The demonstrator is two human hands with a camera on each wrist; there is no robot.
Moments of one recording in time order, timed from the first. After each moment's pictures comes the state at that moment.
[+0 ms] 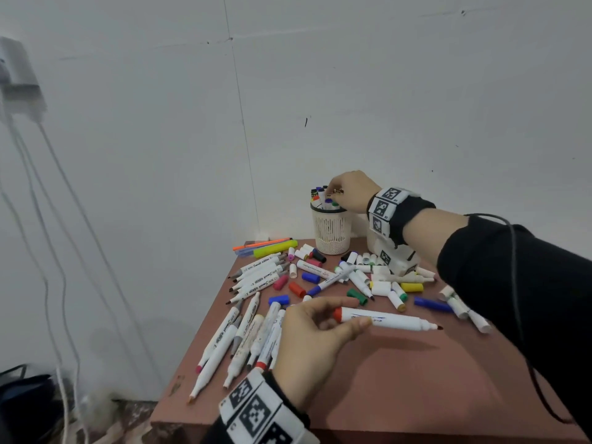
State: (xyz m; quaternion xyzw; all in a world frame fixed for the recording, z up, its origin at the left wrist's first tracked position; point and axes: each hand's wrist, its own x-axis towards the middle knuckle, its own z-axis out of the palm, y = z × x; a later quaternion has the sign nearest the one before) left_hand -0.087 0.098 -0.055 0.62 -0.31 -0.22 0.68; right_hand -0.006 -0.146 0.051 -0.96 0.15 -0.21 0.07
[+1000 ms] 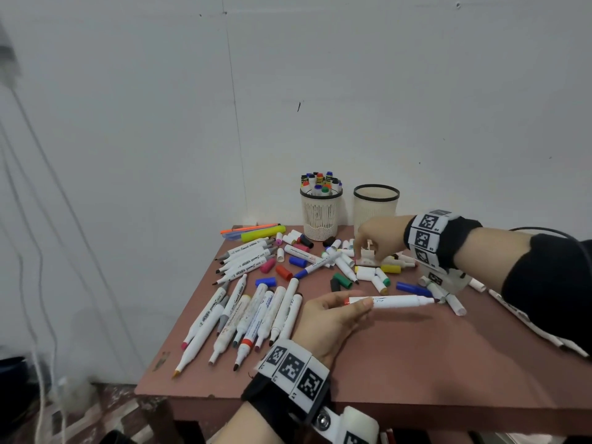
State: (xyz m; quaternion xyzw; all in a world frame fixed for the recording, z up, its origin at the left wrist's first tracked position) left_hand -0.091 0.051 -0.086 0.46 -0.15 -0.44 0.76; right_hand -0.082 -0.156 0.001 -0.98 0.07 0.16 -0.09
